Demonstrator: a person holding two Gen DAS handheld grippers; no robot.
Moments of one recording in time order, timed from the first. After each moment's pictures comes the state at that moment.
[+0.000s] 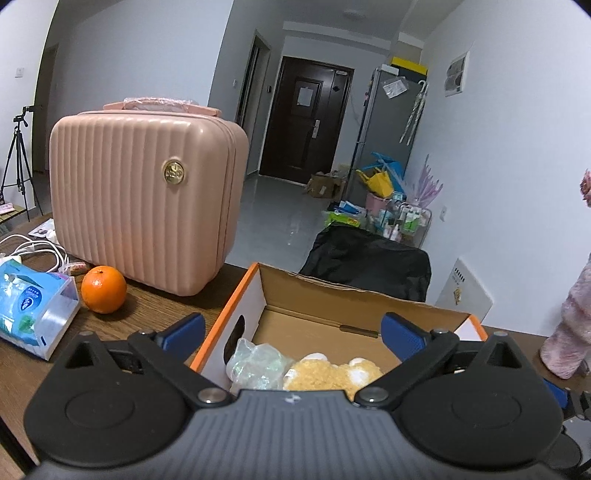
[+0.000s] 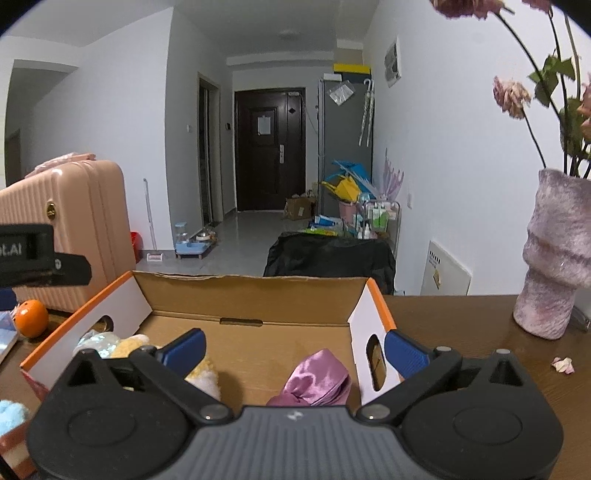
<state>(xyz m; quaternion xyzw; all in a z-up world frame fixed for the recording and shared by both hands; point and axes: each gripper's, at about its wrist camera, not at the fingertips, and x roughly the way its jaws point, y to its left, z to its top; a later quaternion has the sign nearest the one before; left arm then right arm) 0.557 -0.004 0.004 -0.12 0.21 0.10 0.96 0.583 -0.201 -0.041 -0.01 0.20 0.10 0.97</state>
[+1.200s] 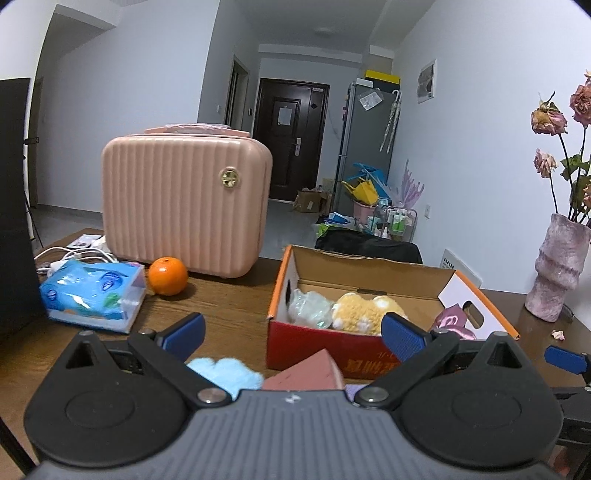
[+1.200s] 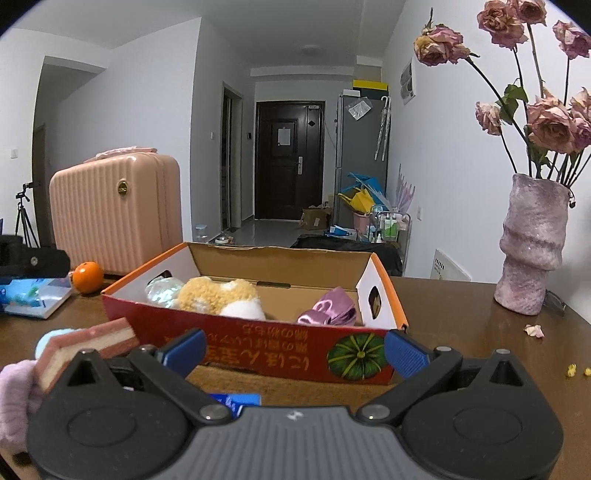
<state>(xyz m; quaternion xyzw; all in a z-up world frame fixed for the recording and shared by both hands) 0.418 0.023 -0.008 -0.07 0.18 0.08 0.98 0.448 -0.209 -0.052 -0.02 0.18 0.12 0.98</state>
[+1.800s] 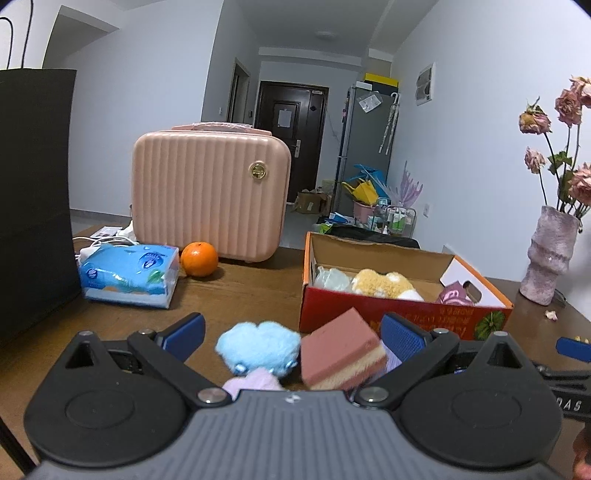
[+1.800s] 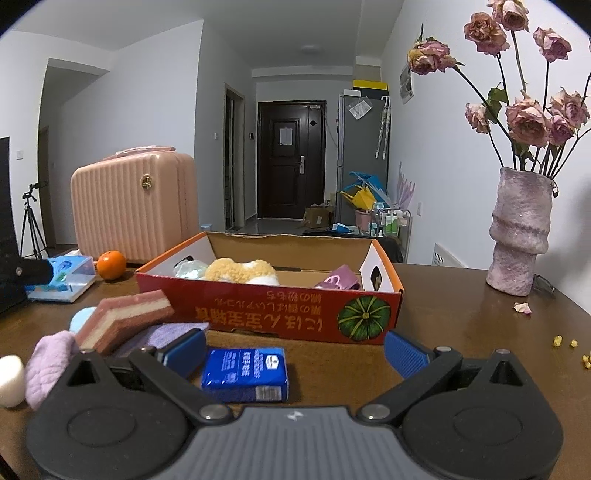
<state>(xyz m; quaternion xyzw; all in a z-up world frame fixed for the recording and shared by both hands) 0.348 0.051 -0.021 -0.07 0.18 0.08 0.98 0.387 -0.210 -0.056 -0.02 0.18 0.13 0.97</state>
